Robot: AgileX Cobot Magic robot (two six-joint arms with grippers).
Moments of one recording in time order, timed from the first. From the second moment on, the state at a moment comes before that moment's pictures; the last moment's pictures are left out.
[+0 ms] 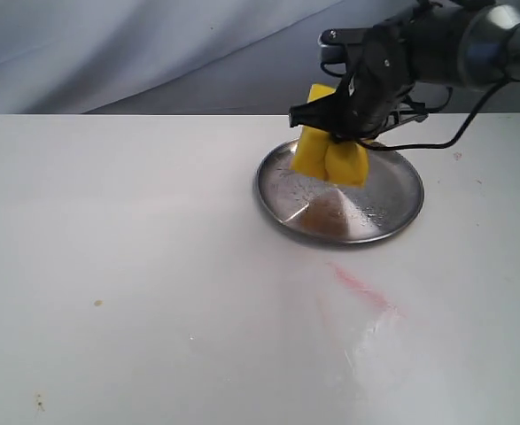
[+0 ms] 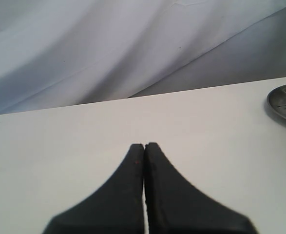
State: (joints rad) left arm -0.07 0.00 0.00 -0.07 0.21 0.17; right arm 0.53 2.11 -1.67 -0.26 0.67 0.49
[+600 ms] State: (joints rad) left arm -0.07 0.00 0.00 -0.07 0.21 0.17; right arm 0.45 2.23 -1.80 -0.11 0.85 0.44
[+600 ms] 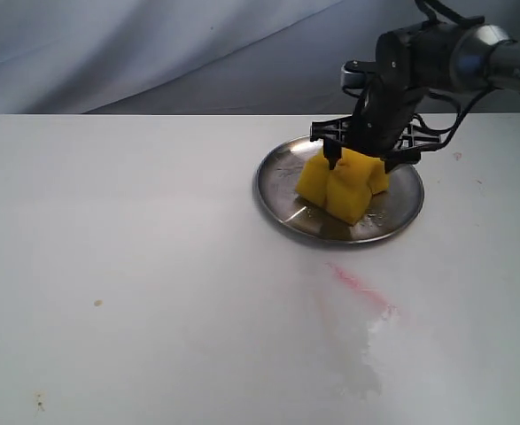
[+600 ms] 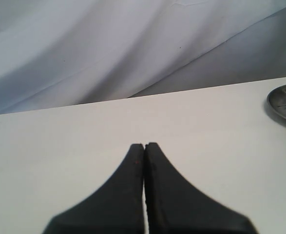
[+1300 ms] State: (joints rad) left arm -0.07 0.00 0.00 -0.07 0.21 0.17; right arm 0.48 1.30 -0.92 -0.42 0.40 0.80
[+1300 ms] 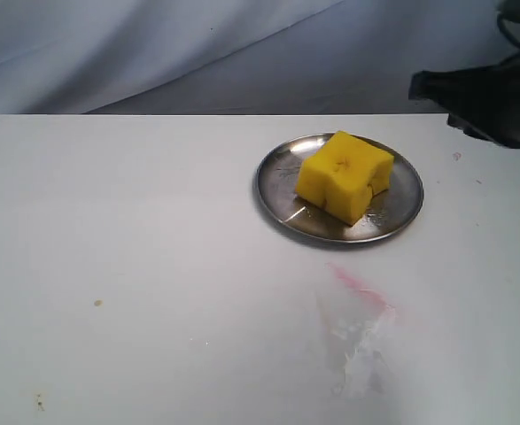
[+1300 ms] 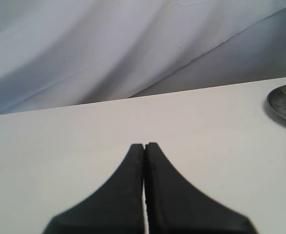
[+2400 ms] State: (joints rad) left arm -0.07 0.00 0.00 -0.07 0.21 0.17; right arm 0.21 0.36 0.00 0.07 -0.36 0.06
